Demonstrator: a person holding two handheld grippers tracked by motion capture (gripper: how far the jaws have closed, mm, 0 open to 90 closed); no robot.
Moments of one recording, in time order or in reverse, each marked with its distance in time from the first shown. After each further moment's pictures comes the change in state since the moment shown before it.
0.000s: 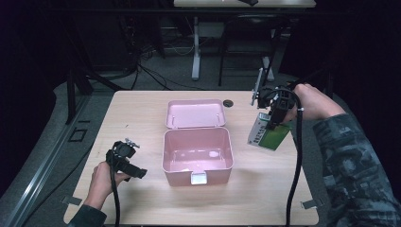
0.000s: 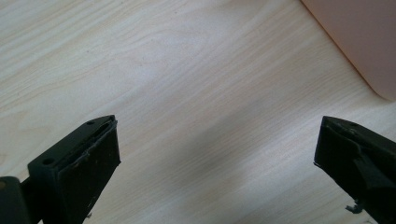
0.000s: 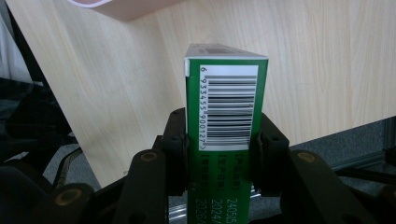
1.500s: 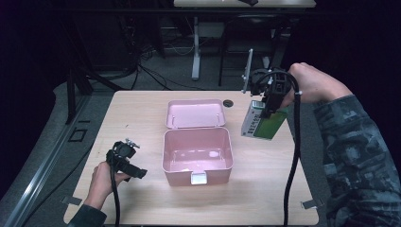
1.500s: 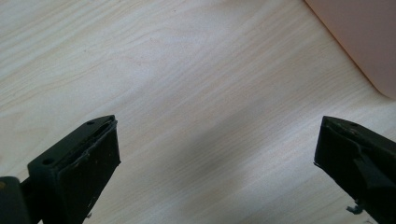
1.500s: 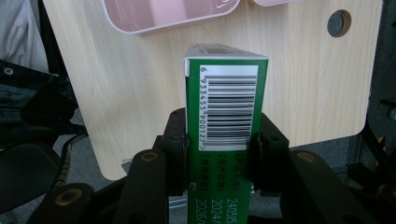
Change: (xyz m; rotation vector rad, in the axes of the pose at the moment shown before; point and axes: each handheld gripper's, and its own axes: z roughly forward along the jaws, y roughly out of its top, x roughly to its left) left arm 0.002 -0.001 0.003 0.006 -0.006 0.006; right arm 0.015 0.030 -0.061 -0.005 -0.031 -0.127
